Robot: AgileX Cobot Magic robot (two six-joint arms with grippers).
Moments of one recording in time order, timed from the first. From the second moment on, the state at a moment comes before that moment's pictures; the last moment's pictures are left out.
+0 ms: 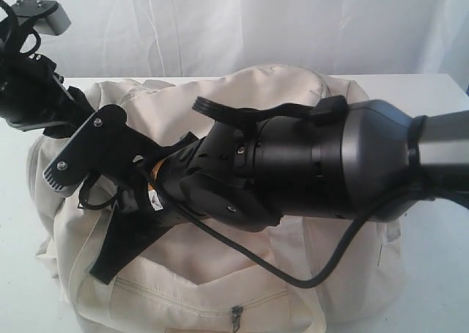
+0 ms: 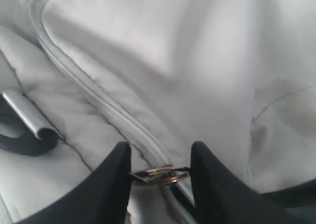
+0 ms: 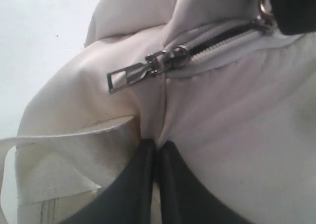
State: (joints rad) left arm -0.23 1.37 -1.08 -0.58 0.83 0.67; right arm 1.17 1.74 -1.15 -0.23 0.26 0.02
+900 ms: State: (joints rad) left arm -0.23 1.70 -1.42 -0.51 0.80 0.67; right arm 1.17 1.74 -1.15 -0.23 0.30 0.02
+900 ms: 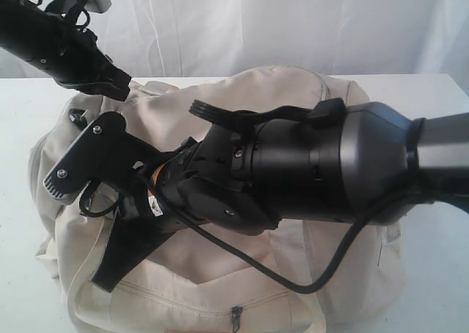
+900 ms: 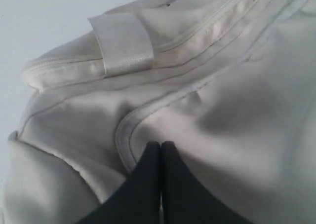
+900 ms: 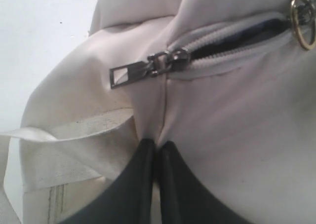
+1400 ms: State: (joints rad) left arm -0.23 1.38 -1.35 -0.35 1.11 0.49; right arm 1.18 1.71 -1.15 -0.19 0.32 0.06
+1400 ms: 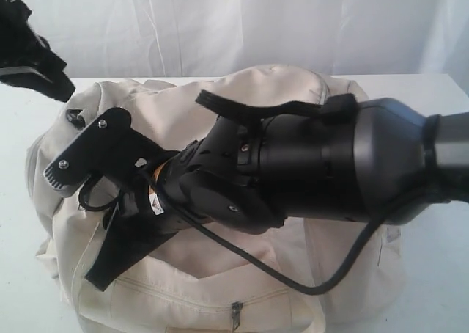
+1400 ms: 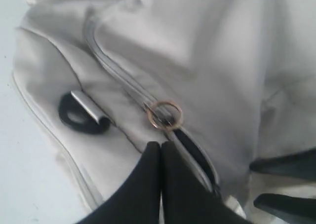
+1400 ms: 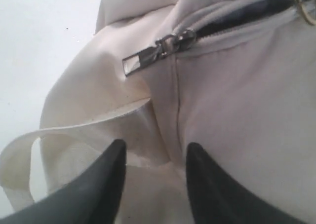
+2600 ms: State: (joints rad) left arm -0.23 1.19 -0.94 -0.35 0.82 0.42; right arm 0.77 1.96 -1.85 0.60 0.98 -0.32
